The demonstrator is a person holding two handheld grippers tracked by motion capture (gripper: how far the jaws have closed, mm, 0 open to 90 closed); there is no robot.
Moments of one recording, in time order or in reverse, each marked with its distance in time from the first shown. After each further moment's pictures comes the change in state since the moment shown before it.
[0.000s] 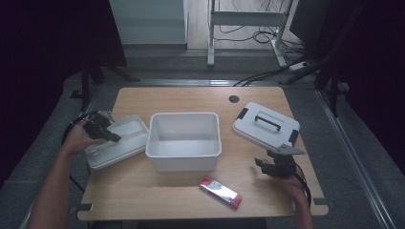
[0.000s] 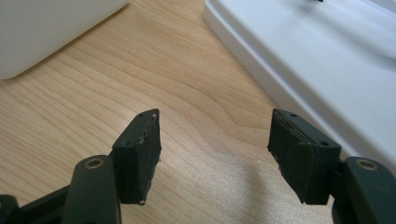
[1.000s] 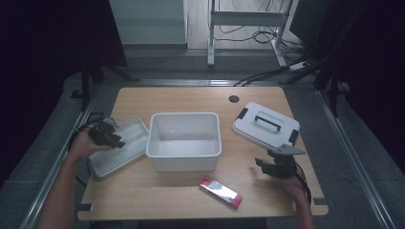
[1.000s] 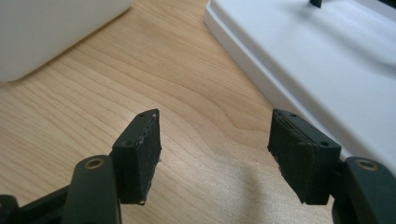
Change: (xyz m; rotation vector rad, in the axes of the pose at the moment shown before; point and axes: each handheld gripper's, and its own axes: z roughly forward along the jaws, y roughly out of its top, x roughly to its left) left arm -0.013 -0.007 0.017 -0.016 0.129 0.009; right arm 0.001 0.002 -0.004 -0.008 -0.002 -0.012
